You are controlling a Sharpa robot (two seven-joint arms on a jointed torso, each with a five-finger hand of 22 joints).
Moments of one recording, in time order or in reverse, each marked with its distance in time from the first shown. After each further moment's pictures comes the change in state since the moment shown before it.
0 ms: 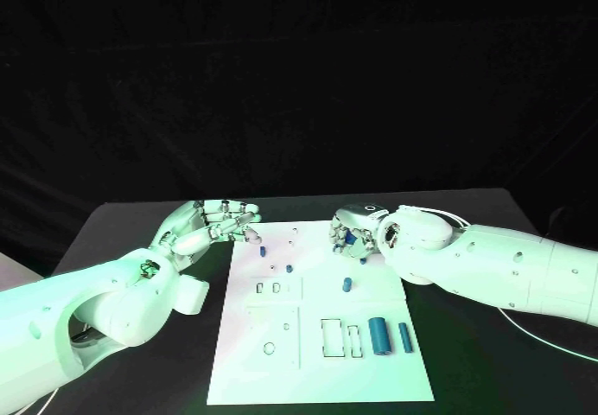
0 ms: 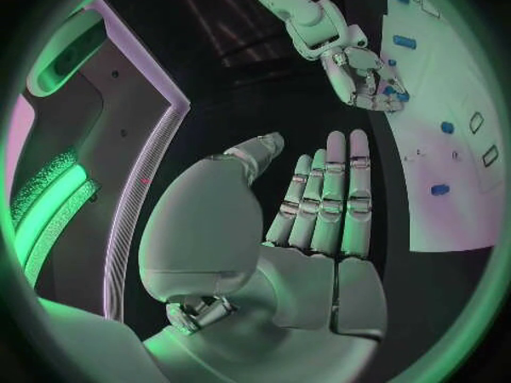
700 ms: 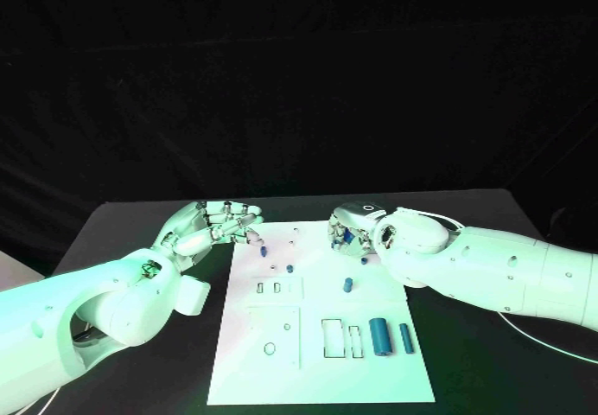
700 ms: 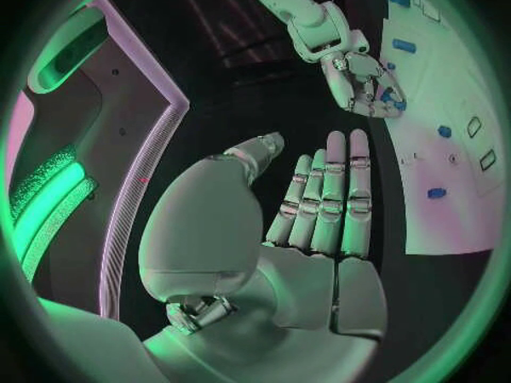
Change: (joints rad) left arm 0.000 0.005 0.000 -0.006 0.003 0.019 -0.012; left_hand 0.000 0.000 0.000 0.000 0.000 0.000 0.000 0.000 0.000 0.000 0.000 0.000 0.000 0.000 0.000 0.005 0.005 0.000 0.000 0.000 0.005 0.003; right arm -0.006 0.016 -0.003 0.005 -0.035 -0.065 -0.049; right_hand 0.014 0.014 0.075 -0.064 0.024 0.039 -0.007 0.031 0.036 0.033 0.007 0.001 0.009 0.004 -0.011 0.013 -0.002 0.000 0.007 -0.007 0.032 0.001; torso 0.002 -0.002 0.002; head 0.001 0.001
